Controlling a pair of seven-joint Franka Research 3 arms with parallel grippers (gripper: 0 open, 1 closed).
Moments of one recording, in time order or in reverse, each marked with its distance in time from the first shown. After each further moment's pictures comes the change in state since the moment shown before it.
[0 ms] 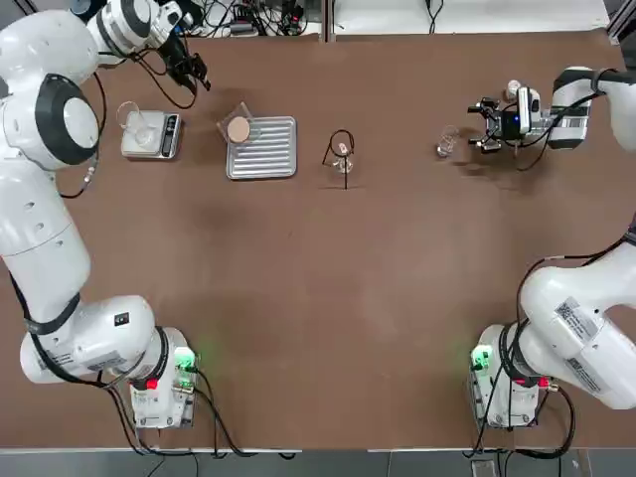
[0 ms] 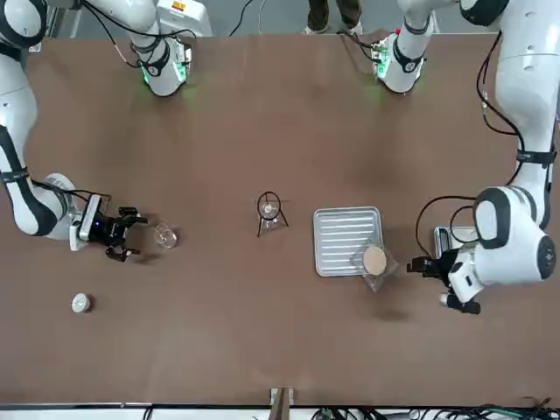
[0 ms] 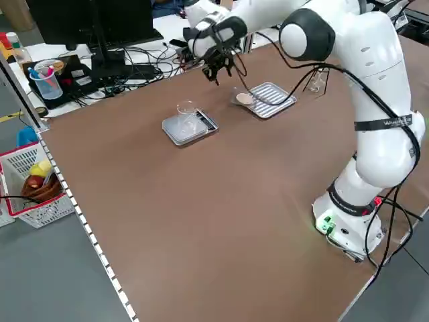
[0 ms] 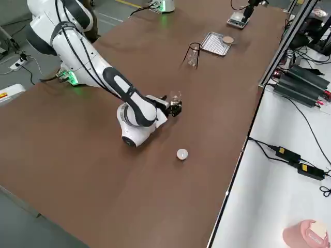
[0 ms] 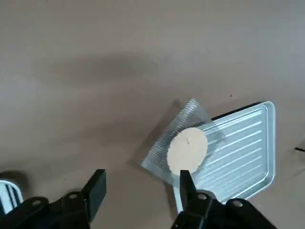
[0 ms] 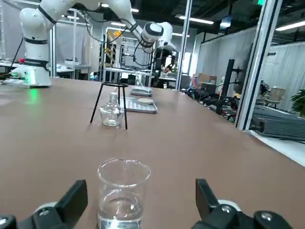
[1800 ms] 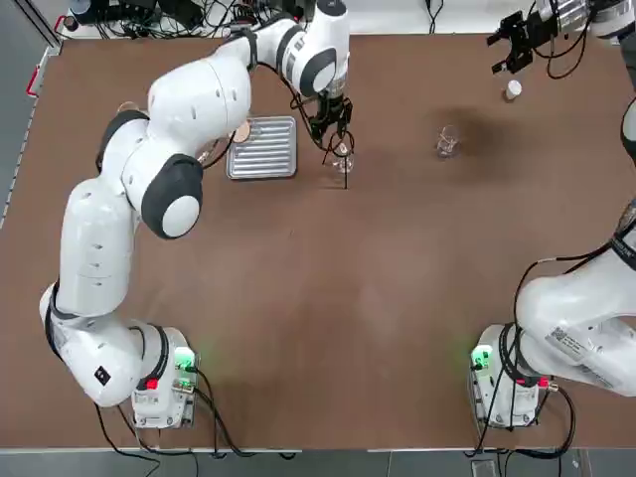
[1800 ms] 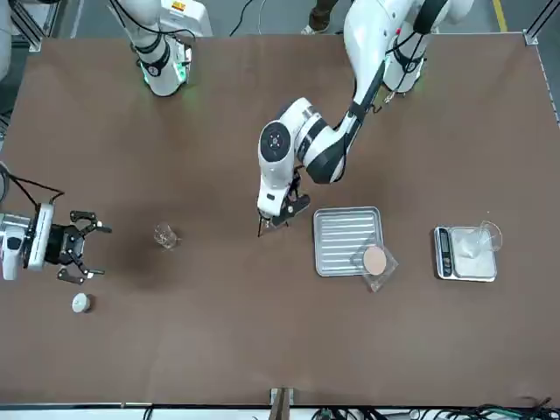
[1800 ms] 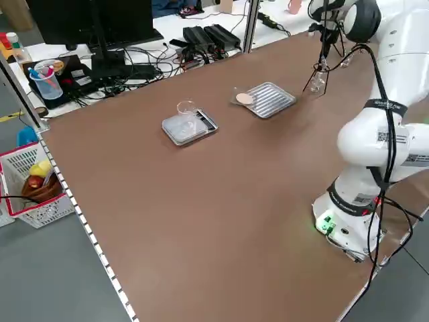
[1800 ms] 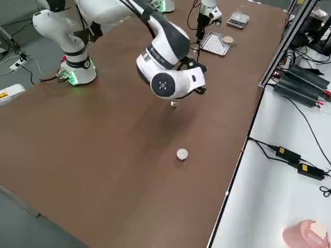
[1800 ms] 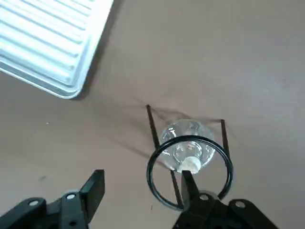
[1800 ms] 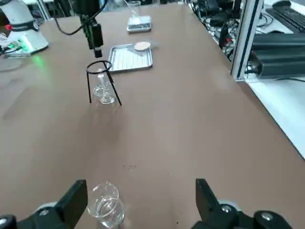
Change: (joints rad) left arm -0.960 0.024 0.145 0.213 0.313 -0.109 -1.650; right arm 0.299 -0.335 -0.179 0.263 -0.202 -0.084 0.660
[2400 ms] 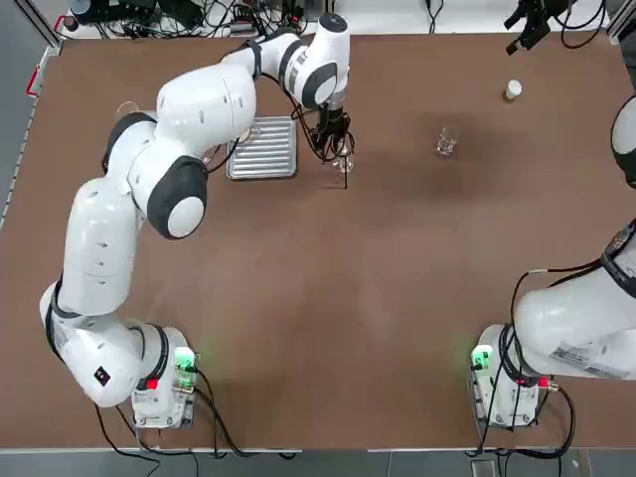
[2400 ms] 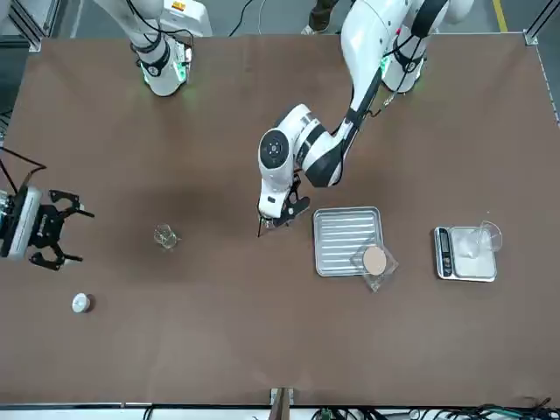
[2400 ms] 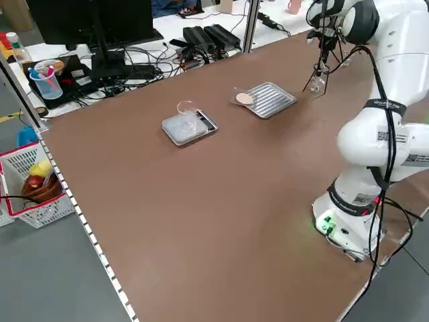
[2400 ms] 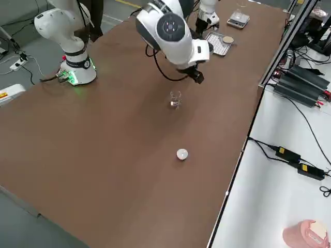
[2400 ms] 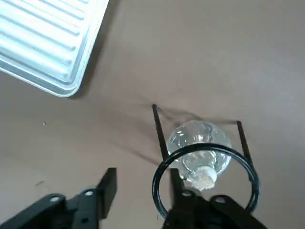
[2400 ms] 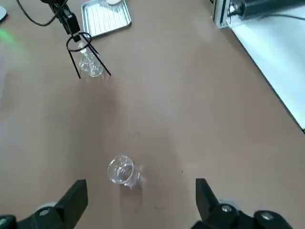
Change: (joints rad) left arm -0.010 0.050 -0.001 -0.019 0.000 0.042 -0.006; right arm 0.311 -0.195 -0.318 0.003 -0.087 0.010 0.281
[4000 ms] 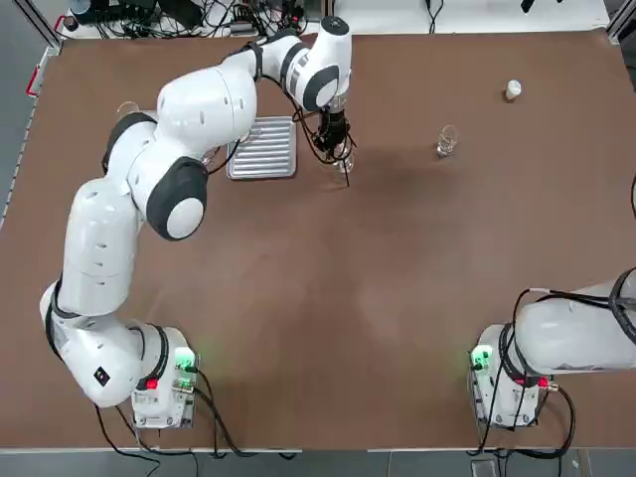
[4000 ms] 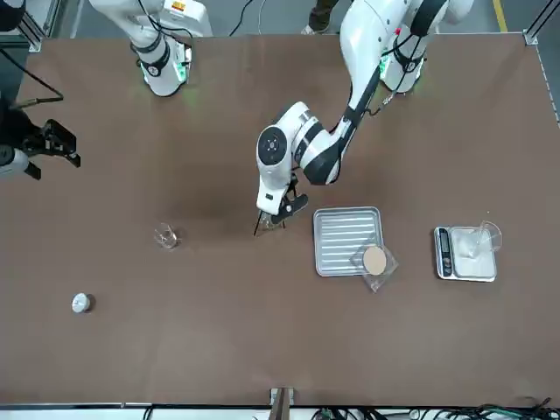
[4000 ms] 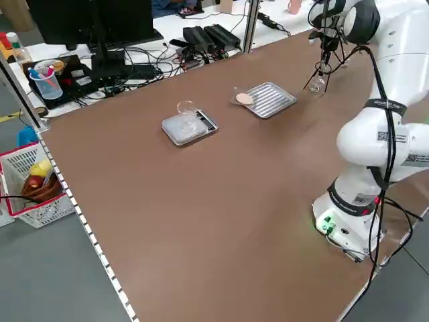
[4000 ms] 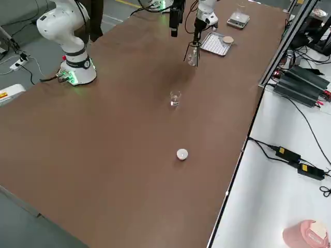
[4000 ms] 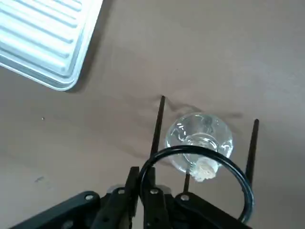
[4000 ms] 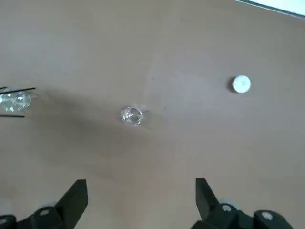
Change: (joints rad) left arm -0.009 -0.004 -0.006 -0.016 0.000 0.000 -0.001; right arm 0.224 -0.367 0.005 0.012 -0.592 -0.156 1.410
